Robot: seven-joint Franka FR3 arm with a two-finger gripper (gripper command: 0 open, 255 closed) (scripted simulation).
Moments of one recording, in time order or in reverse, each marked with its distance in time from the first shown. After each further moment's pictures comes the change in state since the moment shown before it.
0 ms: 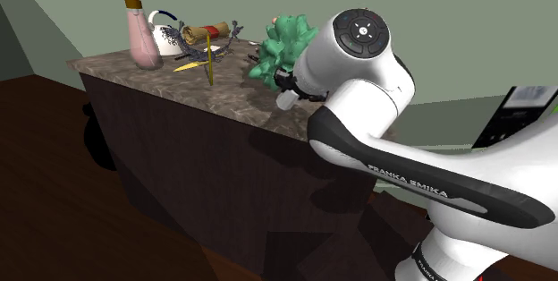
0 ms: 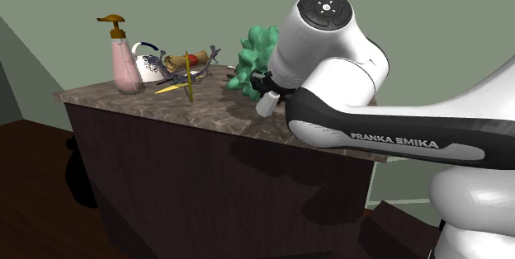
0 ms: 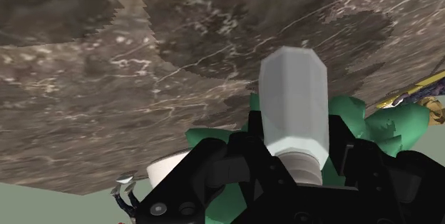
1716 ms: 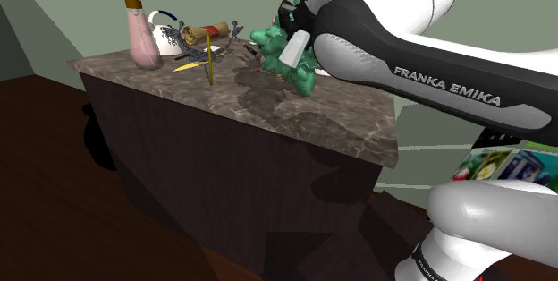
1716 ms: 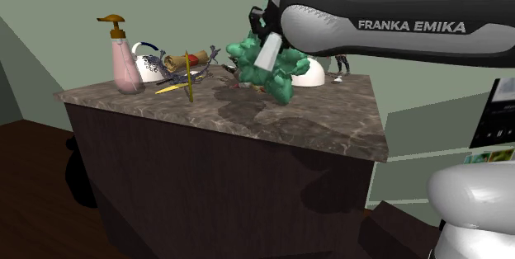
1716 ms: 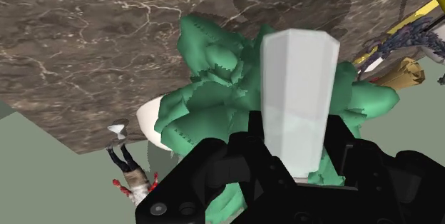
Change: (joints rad) arm -0.050 0.055 -0.160 0.315 -0.060 -0.258 -0.120
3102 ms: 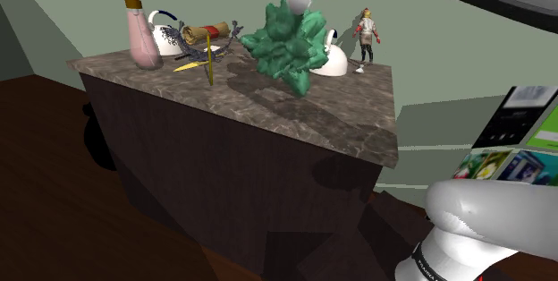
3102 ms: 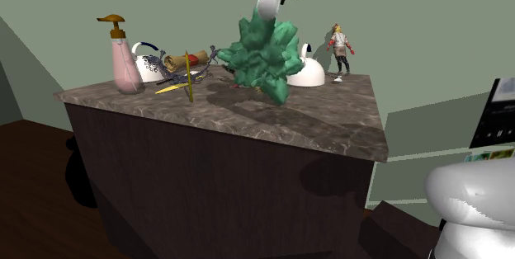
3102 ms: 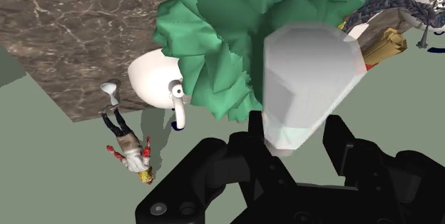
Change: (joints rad) arm -0.079 0.123 -0.059 0.344 -0.044 -0.210 -0.073
